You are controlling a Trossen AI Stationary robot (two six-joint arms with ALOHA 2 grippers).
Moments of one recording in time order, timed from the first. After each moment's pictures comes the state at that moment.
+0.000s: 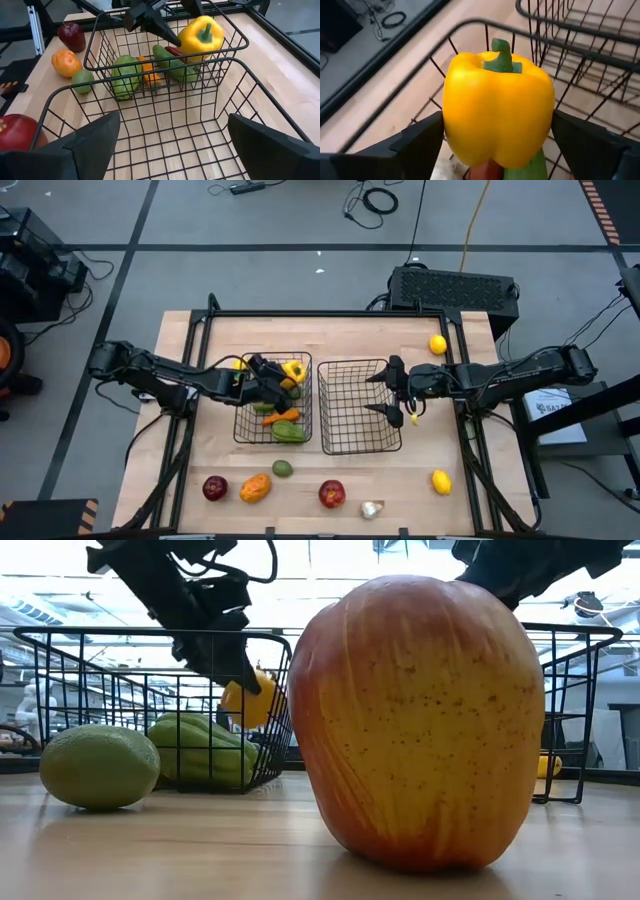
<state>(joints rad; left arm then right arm) -0.09 1.36 0.77 -0.29 -0.58 -0.40 0.09 1.01 0.63 -0.07 0.14 0.20</state>
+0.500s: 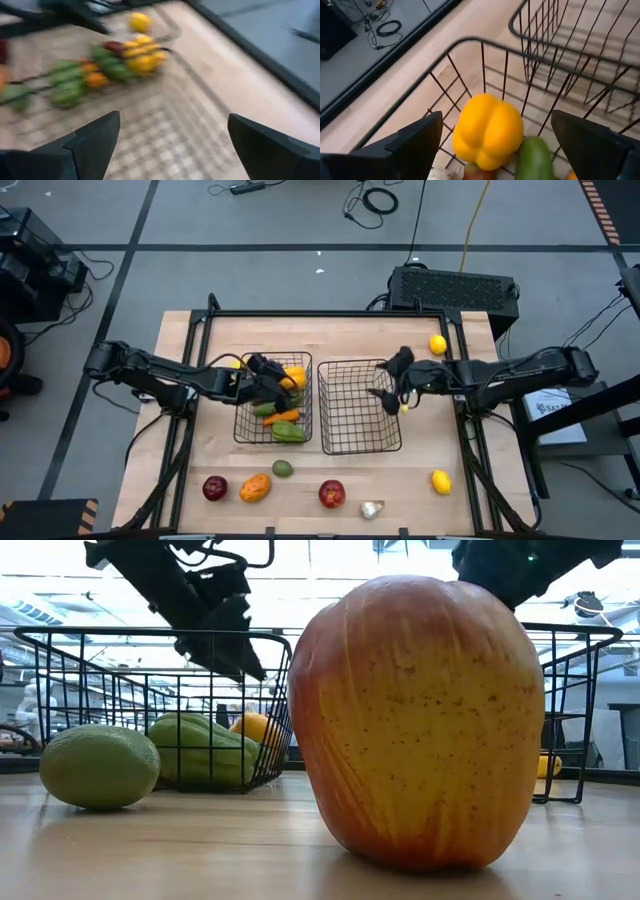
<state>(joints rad) -0.08 1.32 0.77 -0.25 -0.58 -0.38 0.04 1.00 0.68 -0.23 0.34 0.31</state>
